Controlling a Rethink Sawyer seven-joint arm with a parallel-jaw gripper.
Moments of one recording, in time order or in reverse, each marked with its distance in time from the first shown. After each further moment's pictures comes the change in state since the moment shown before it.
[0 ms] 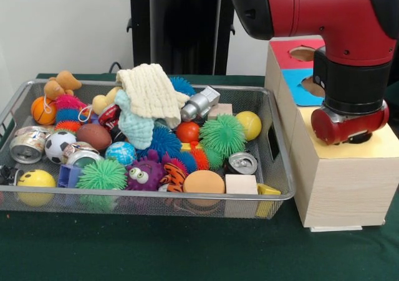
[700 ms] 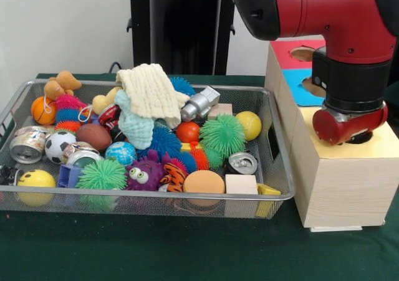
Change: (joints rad) arm -0.052 -0.022 0.093 0.014 -0.169 -0.038 0.000
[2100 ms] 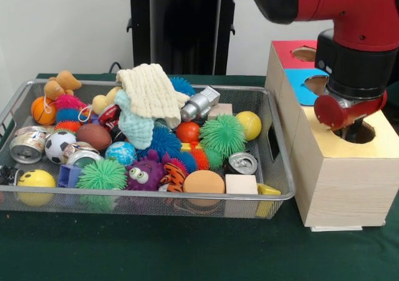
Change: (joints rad) arm 0.043 -0.031 -0.041 -0.044 -0.035 0.206 0.000
